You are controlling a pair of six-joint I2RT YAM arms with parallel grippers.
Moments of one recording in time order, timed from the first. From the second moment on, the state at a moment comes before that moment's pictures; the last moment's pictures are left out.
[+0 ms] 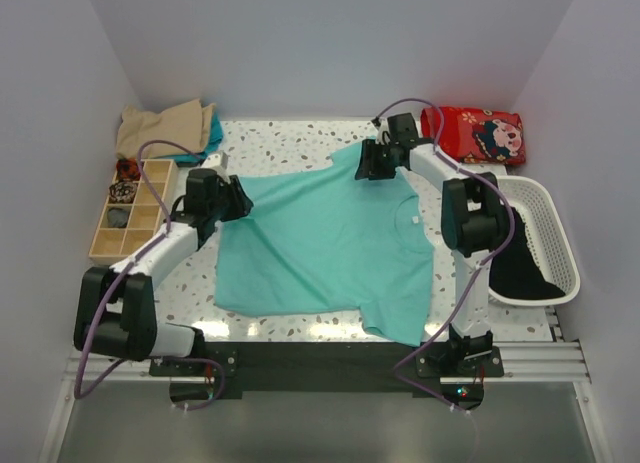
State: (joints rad) left arm -0.16 1.41 0.76 0.00 0.11 -0.39; right arm 0.24 2.21 1.73 -0.43 -0.33 0.24
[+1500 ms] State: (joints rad) left arm -0.22 1.14 0.43 -0.26 -0.17 -0.73; right arm 0.21 2.39 2.01 -0.56 -0.17 0.22
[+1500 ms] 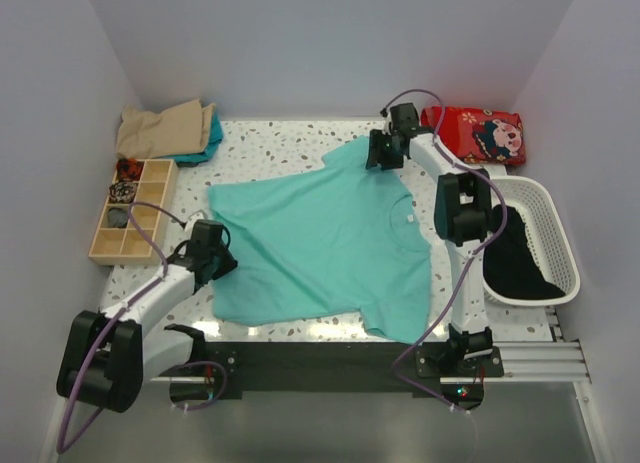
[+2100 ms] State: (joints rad) left arm -0.28 1.12 0.44 -0.32 -0.24 -0.81; right arm 0.16 2.43 2.05 -0.54 -0.13 0.20
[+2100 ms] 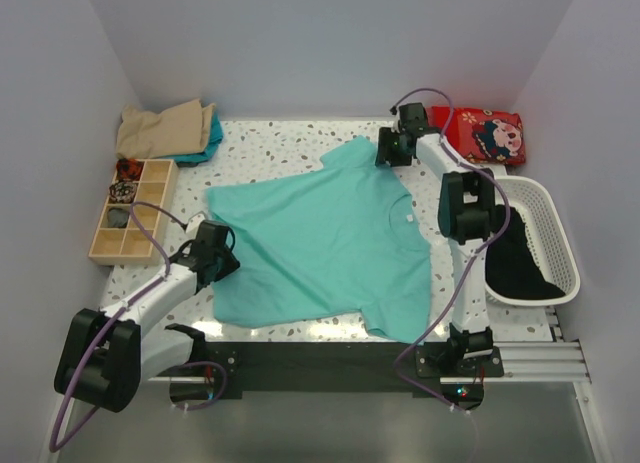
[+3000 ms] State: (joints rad) left arm -0.28 1.13 0.44 -0.33 -0.23 -0.81; right arm 0.34 2.42 2.05 -0.53 -0.33 0.11
